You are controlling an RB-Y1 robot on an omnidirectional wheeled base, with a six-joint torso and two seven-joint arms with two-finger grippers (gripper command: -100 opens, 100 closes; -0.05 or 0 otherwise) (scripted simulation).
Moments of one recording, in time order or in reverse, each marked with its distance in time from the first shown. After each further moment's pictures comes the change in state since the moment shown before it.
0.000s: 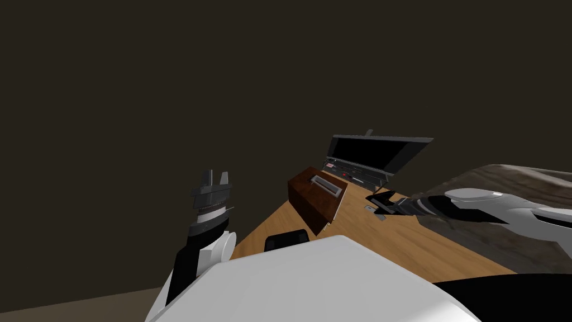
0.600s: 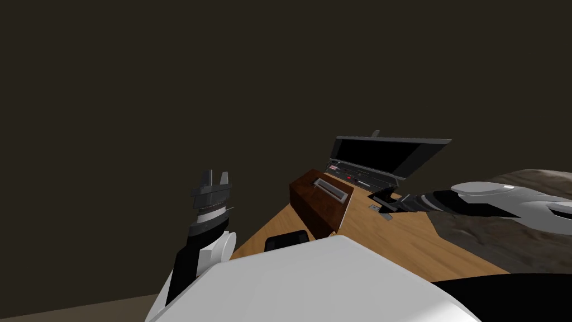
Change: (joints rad) left arm 0.000 0.000 0.000 0.000 0.000 0.000 0.000; right arm -0.011 -0.064 0.012 -0.019 -0.011 -0.059 -0.028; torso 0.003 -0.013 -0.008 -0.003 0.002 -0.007
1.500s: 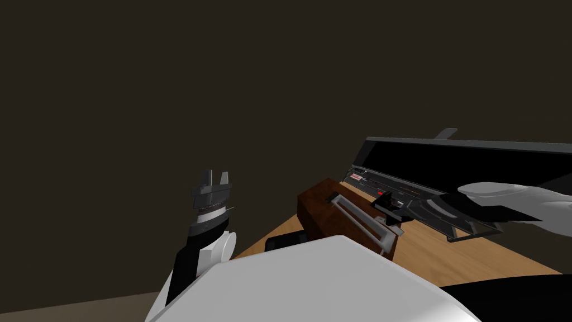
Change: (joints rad) left arm 0.000 0.000 0.000 0.000 0.000 0.000 0.000; right arm 0.064 -0.066 0.058 -0.082 -0.062 -0.149 -0.042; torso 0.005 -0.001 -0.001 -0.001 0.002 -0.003
